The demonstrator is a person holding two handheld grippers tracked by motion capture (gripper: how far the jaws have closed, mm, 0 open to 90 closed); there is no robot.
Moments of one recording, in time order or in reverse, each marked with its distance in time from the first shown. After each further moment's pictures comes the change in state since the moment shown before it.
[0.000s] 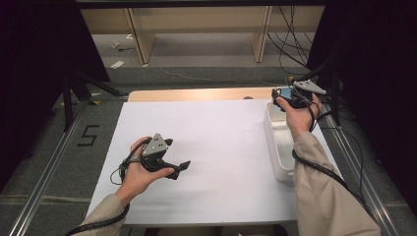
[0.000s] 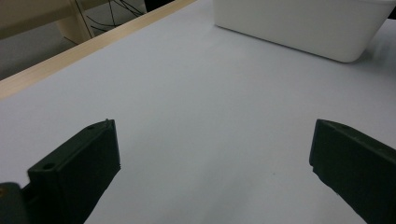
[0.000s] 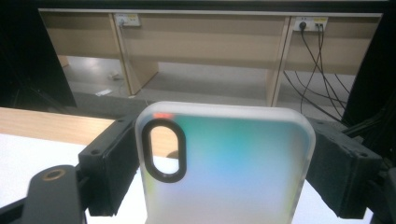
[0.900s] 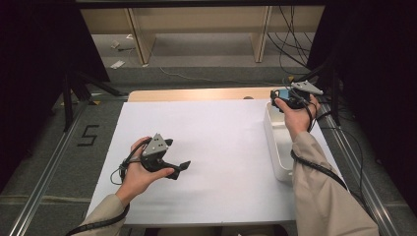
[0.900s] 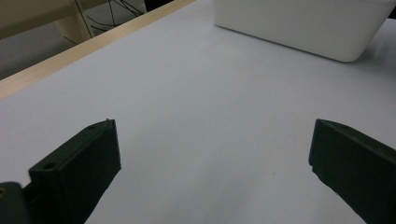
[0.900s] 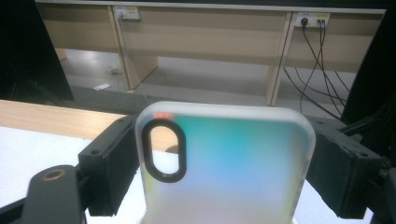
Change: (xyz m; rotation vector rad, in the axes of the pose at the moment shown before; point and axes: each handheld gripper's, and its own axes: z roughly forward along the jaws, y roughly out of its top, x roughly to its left) left arm 0.000 0.000 0.000 0.001 0.000 0.000; right arm 0.001 -0.005 0.006 0.018 -0.001 -0.012
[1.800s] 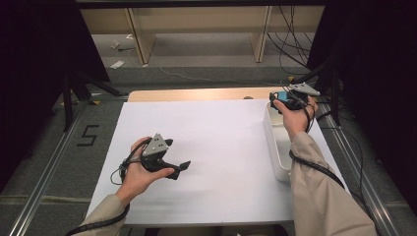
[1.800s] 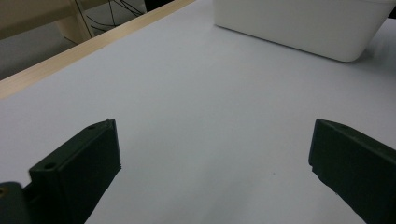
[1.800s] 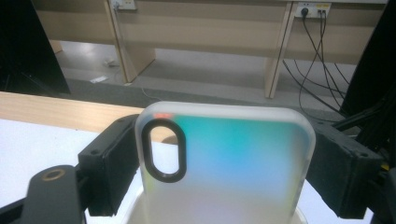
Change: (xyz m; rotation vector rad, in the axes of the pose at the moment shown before) left arm 0.000 0.000 0.000 0.001 -0.001 0.001; right arm -0.001 -0.009 0.010 0.033 -0.008 -0.002
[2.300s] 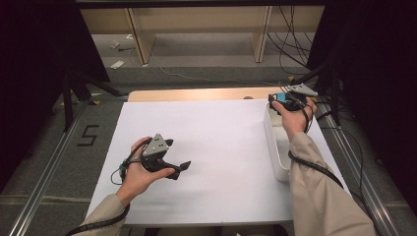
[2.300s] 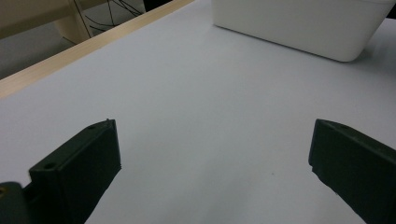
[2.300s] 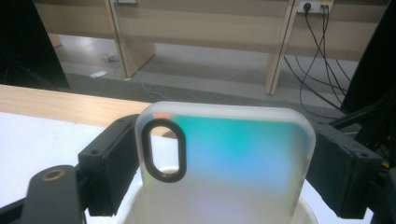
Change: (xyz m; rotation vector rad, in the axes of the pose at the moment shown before) left arm 0.000 0.000 0.000 -0.001 -0.001 0.002; right arm 0.001 -0.004 0.004 0.020 0.000 -0.004
